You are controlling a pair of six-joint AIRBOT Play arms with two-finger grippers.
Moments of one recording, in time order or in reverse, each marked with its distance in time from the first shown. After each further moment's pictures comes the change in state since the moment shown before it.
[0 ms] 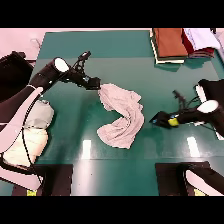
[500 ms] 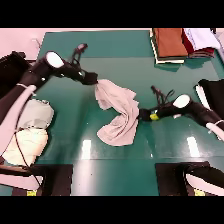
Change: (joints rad) left arm 0.027 0.124 0.063 0.071 -0.016 0.004; right arm 0.243 -0.138 0.233 -0.060 -0.136 -0.014
